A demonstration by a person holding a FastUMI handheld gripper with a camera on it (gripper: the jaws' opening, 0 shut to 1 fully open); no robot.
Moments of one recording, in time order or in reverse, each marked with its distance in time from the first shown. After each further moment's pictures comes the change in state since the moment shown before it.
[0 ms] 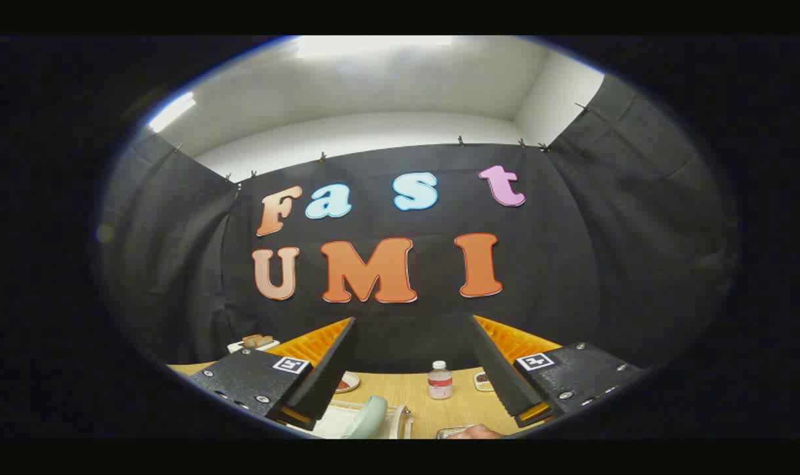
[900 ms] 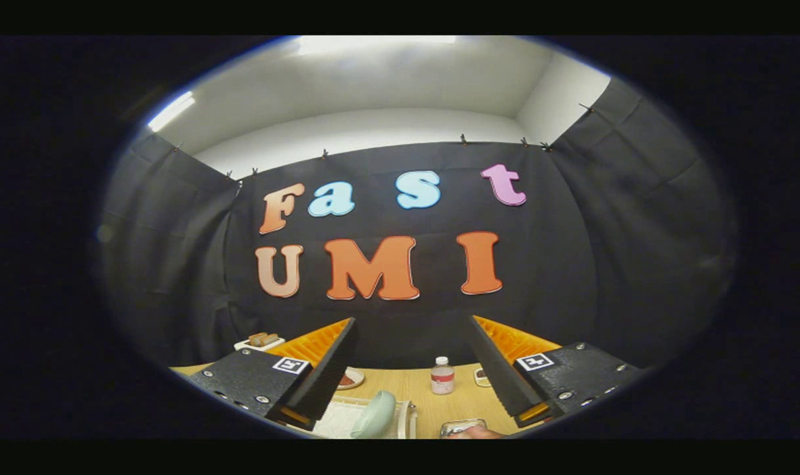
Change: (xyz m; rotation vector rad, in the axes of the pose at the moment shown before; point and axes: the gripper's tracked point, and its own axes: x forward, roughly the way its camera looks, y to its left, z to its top) arm -0.027 -0.008 0.005 0.004 0.074 -0.016
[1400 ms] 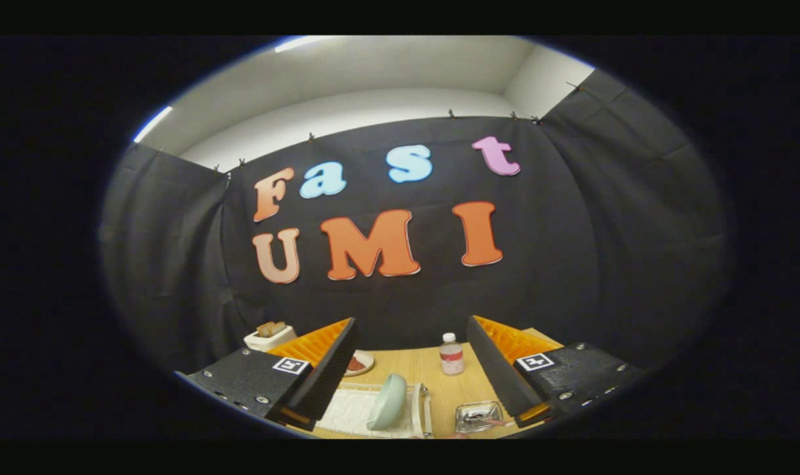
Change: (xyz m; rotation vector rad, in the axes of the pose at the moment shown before) arm 0.002 0.013 -0.050 0.056 0.210 0.015
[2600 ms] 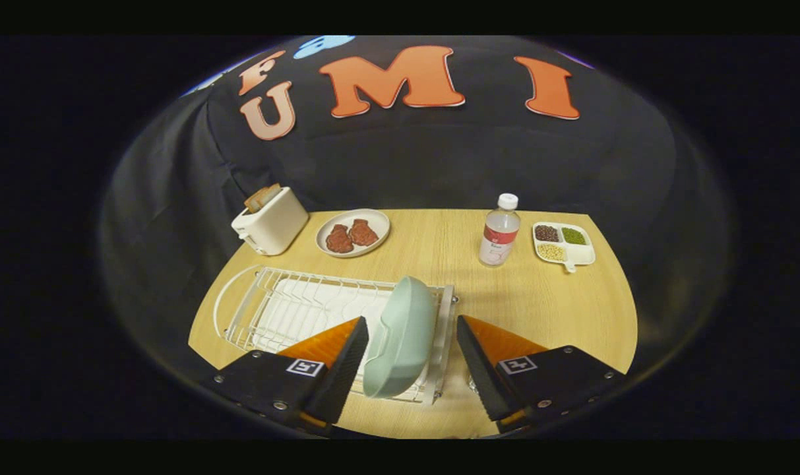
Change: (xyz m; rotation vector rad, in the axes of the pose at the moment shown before) arm 0.075 0.024 -0.186 -0.107 0.897 0.121
